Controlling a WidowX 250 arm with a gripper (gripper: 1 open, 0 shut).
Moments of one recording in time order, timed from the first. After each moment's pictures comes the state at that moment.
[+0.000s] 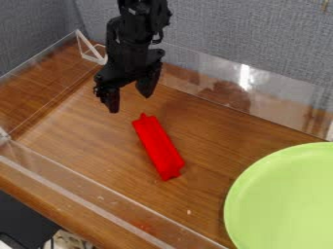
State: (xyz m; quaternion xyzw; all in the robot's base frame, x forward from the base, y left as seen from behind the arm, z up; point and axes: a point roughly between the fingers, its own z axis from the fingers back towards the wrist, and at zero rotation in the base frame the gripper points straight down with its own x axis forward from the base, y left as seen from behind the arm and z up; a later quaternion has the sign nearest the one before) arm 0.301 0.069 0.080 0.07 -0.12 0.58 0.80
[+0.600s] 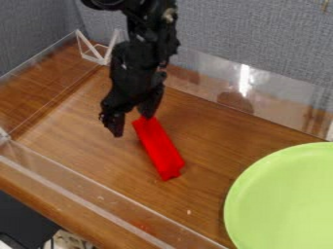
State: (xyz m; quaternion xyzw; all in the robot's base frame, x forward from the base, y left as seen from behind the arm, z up) arm 0.283 0.052 0.058 0.09 -0.11 0.61 0.78
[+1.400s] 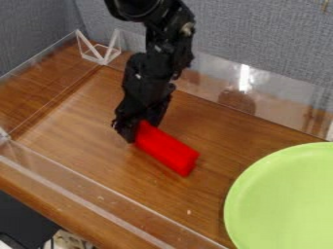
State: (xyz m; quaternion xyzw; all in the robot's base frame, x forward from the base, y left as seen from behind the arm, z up) arm 0.290 0.043 0.046 0.12 -0.08 0.62 0.77
